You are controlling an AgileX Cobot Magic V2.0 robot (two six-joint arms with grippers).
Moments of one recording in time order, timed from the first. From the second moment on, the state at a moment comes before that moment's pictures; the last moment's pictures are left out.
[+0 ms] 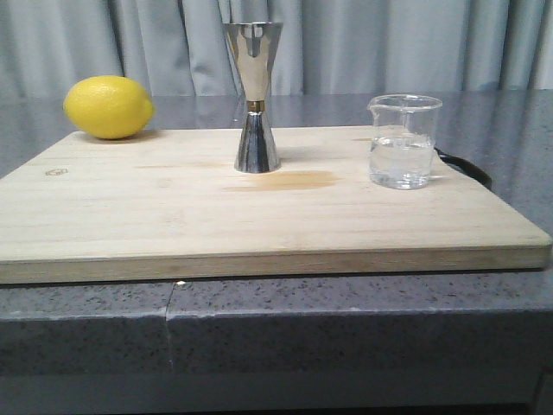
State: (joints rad) left arm -0.05 0.00 0.00 -0.06 0.07 -0.05; right arm 0.07 0.02 0.01 -0.03 -0.01 0.13
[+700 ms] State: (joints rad) left arm -0.05 0.19 -0.44 0.01 0.27 -0.05; right arm 0.07 0.20 -0.50 -0.06 0.37 0.13
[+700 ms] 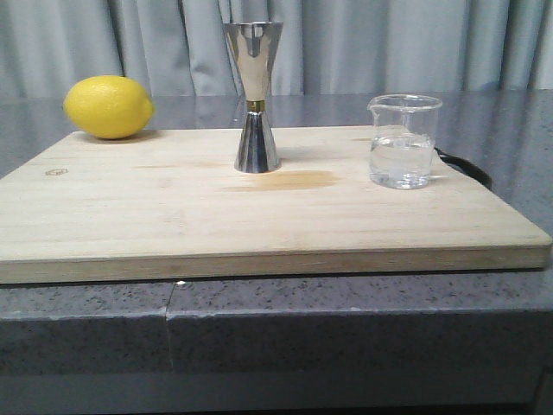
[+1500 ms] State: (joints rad) left arm -0.05 0.43 -0.58 0.00 0.40 0.00; right arm 0.07 0.41 -0.63 -0.11 0.45 0.13
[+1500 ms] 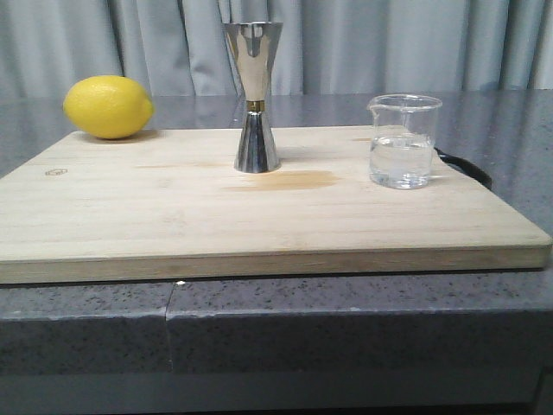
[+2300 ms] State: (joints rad) left arm -0.05 0.43 -0.58 0.00 0.40 0.00; right arm 0.07 0.41 -0.63 -0.17 0.47 0.13
